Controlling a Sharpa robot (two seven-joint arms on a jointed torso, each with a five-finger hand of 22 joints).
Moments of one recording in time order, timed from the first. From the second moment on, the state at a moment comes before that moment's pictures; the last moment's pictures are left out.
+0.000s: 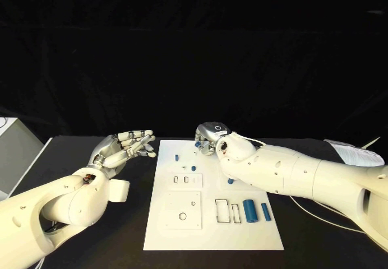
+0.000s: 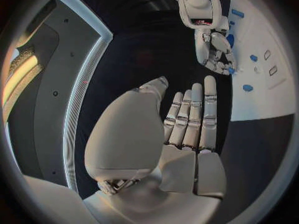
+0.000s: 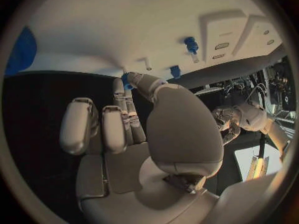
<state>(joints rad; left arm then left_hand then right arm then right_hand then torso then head) 1.04 -0.94 0.21 1.67 -0.11 -0.36 0.41 1.52 -0.18 0.33 0.28 0.16 0.85 0.21 0.18 0.18 0.99 0.18 0.07 0.06 0.80 0.13 0.78 0.51 0.17 0.87 0.21 0.71 0.34 1.31 -0.40 -0.13 1.01 -1.63 -0.47 -0.27 1.32 -0.22 0.61 0.03 0.25 1.08 0.14 0.22 0.31 1.27 0.06 0.07 0.13 1.46 -0.02 1.38 1.15 0.10 1.46 0.08 1.26 1.11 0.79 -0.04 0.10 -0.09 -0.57</state>
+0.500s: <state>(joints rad) 1.04 -0.94 0.21 1.67 -0.11 -0.36 0.41 1.52 -0.18 0.33 0.28 0.16 0.85 0.21 0.18 0.18 0.99 0.18 0.07 0.06 0.80 0.13 0.78 0.51 0.17 0.87 0.21 0.71 0.34 1.31 -0.39 -0.13 0.98 -1.62 -0.46 -0.26 1.28 -0.26 0.57 0.04 0.21 0.93 0.17 0.14 0.31 1.09 0.10 0.06 0.09 1.47 0.01 1.37 1.09 0.10 1.43 0.11 1.19 1.03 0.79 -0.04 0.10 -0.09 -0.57</state>
